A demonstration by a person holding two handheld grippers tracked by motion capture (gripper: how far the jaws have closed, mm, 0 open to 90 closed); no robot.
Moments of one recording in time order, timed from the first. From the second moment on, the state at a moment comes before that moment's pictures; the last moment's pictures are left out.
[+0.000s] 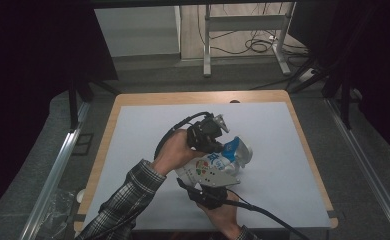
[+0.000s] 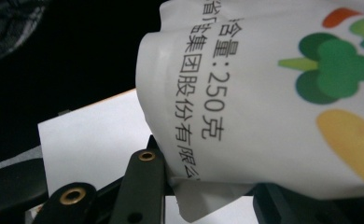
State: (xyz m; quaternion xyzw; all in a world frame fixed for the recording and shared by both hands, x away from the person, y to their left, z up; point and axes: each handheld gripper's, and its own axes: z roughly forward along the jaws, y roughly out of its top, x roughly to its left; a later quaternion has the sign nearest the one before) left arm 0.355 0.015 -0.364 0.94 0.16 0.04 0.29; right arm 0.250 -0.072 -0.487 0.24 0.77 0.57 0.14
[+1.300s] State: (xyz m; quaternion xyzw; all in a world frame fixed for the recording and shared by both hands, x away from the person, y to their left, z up) left arm 0.356 0.048 -0.358 0.93 0.17 0.02 0.33; right arm 0.254 -0.079 -0.514 0.24 0.81 0.52 0.15
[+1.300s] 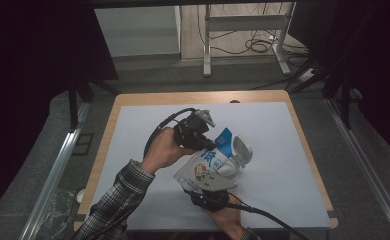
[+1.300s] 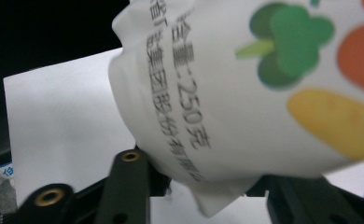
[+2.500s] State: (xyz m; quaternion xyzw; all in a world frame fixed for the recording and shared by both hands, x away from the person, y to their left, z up) left arm 0.352 0.090 -0.390 0.88 0.15 0.01 0.46; right arm 0.239 -0.123 -0.504 0.24 0.82 0.51 0.12
